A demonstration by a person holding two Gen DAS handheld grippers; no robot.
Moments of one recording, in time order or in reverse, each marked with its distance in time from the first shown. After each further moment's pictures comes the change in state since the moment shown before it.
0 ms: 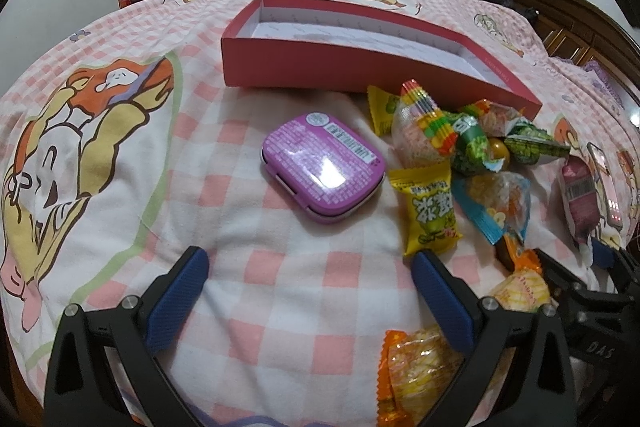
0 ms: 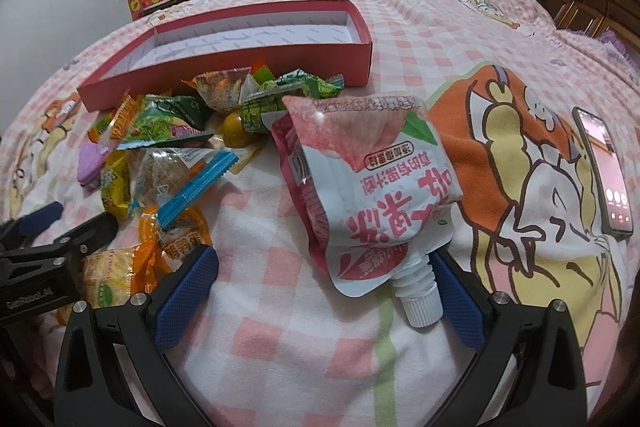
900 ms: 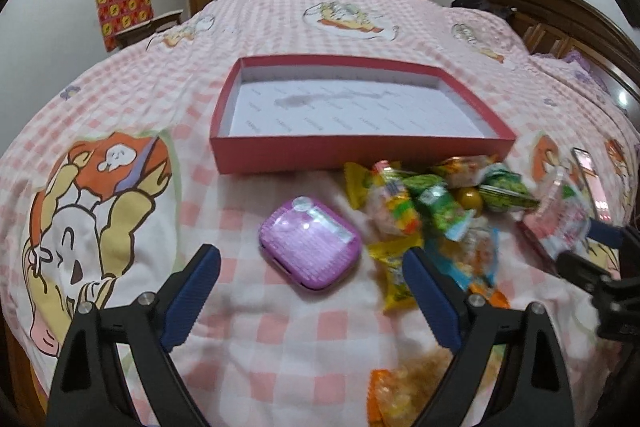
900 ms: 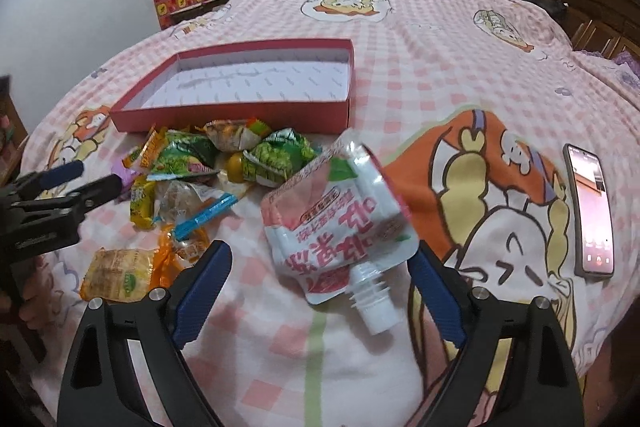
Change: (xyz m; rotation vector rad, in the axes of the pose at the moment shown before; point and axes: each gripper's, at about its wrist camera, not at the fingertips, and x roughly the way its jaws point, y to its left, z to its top) left arm -0.022 -0.005 0.039 0.089 -0.073 -0.001; right arm -0.039 -0.030 0.026 -0.086 -0.039 0.073
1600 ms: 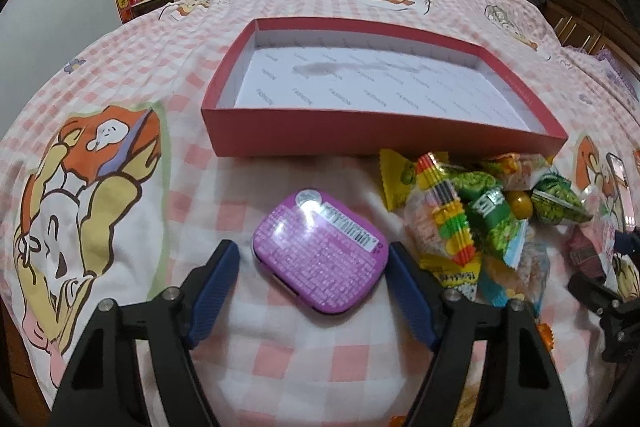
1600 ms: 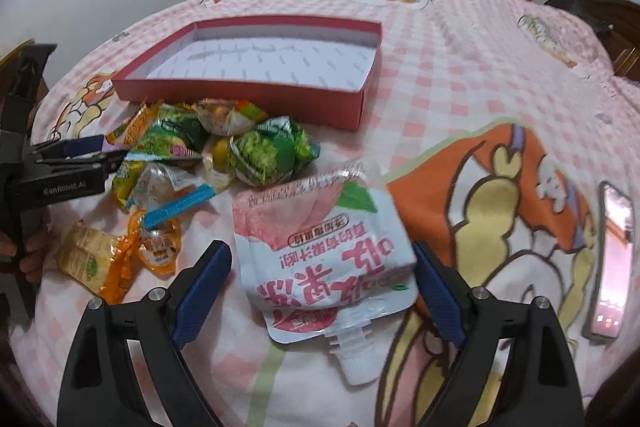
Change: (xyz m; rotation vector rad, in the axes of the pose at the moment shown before) left arm 0.038 -0.004 0.007 -0.035 0.099 0.070; right arm 0.044 -0.014 0.007 -0.122 0.102 0.092
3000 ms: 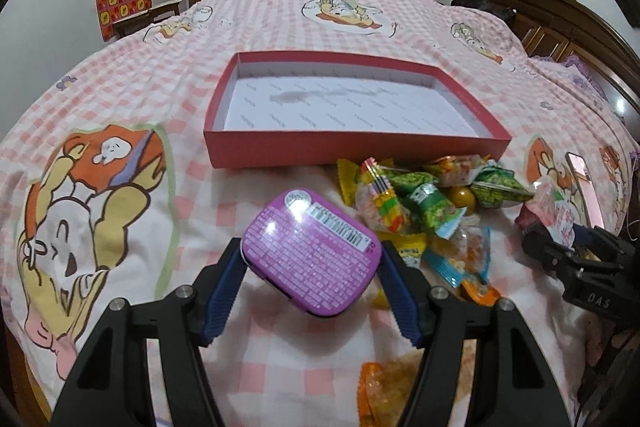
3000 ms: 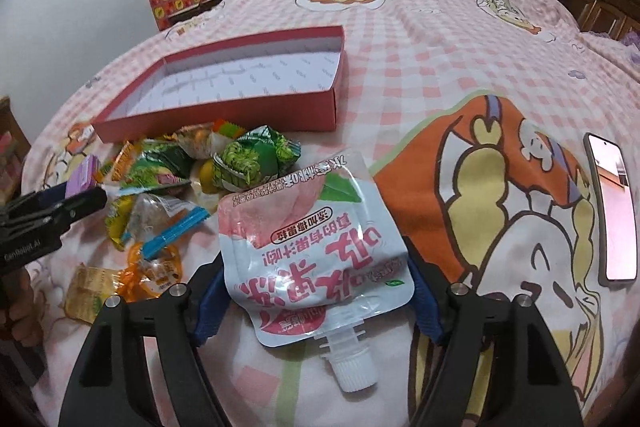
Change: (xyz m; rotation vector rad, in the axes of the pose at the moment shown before) left arm -0.047 0.004 -0.012 0.024 -0.080 -0.108; right arm -0.017 0.000 -0.004 0.184 -0.092 -0.058
